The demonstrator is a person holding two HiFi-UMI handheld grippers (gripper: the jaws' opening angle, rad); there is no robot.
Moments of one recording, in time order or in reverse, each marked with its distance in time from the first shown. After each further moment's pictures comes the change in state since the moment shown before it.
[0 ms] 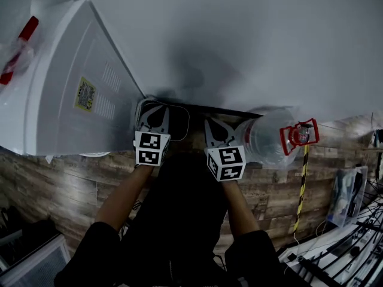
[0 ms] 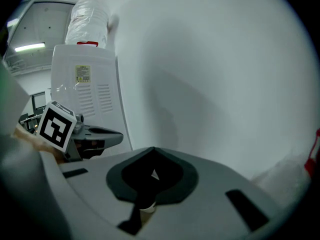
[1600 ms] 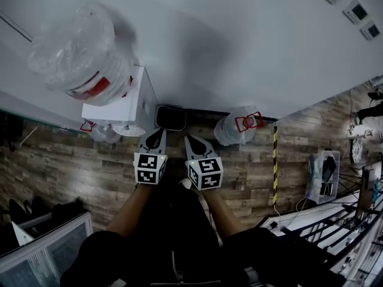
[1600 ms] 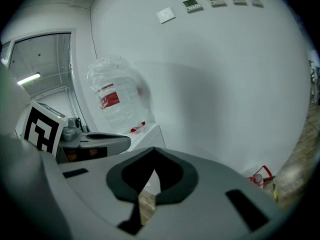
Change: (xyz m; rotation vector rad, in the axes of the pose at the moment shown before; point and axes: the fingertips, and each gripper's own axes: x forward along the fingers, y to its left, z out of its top) left arm -0.366 -0.076 0.324 -0.061 0.058 -0.026; right arm -0.312 0.188 0.306 0.150 0.046 0.061
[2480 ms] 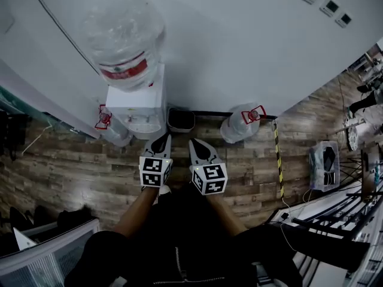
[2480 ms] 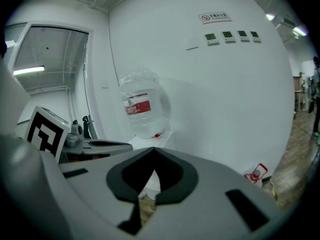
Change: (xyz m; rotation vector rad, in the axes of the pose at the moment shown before) left arm -0.130 0.037 -0.023 0.001 -0.081 -0.072; right arm -0.054 0.137 -0.008 -0.036 -0.141 -0.077
